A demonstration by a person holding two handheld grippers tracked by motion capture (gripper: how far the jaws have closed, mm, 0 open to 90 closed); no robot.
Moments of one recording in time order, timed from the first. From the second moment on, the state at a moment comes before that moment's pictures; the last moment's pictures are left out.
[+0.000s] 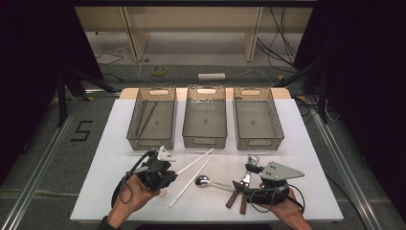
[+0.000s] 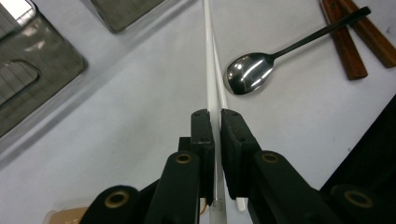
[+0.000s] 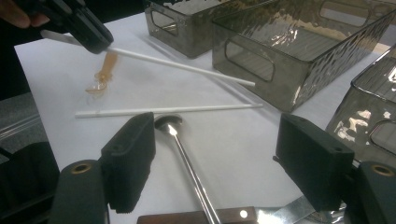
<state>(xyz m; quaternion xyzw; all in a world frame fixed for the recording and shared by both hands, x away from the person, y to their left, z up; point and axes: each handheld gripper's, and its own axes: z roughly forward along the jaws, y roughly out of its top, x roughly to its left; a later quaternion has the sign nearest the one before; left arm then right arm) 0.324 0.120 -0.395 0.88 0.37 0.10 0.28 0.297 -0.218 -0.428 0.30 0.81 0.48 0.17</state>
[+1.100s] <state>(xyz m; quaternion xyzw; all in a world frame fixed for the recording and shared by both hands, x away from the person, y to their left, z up) 0.433 0.198 -0.348 0.79 0.49 0.18 0.33 0.299 -0.223 -0.426 0.31 0.79 0.50 0.16</state>
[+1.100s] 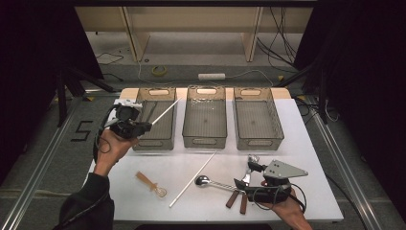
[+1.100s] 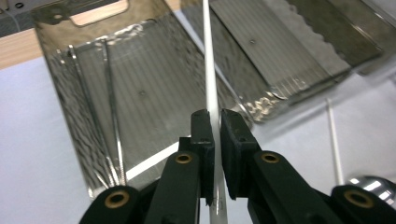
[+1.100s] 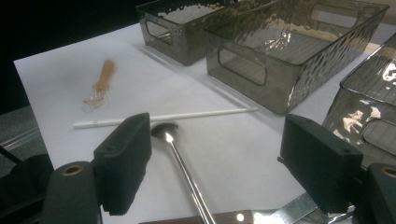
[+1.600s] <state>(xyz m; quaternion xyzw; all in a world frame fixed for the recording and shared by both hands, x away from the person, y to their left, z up) 0.479 0.223 -0.367 0.75 0.54 0.18 0.33 0.299 -0.223 -0.427 0.31 0.79 0.50 0.16</state>
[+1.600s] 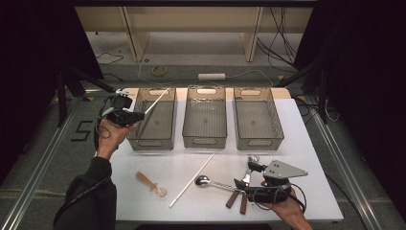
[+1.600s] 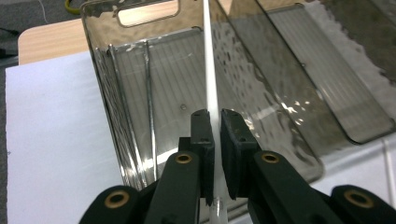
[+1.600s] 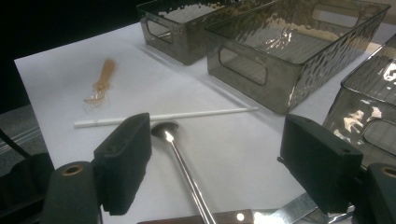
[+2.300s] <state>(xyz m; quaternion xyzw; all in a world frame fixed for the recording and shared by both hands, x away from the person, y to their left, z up) 0.504 0.227 -0.415 0.73 0.58 0.18 0.31 0.299 -0.222 -0.427 0.31 0.79 0.50 0.16</state>
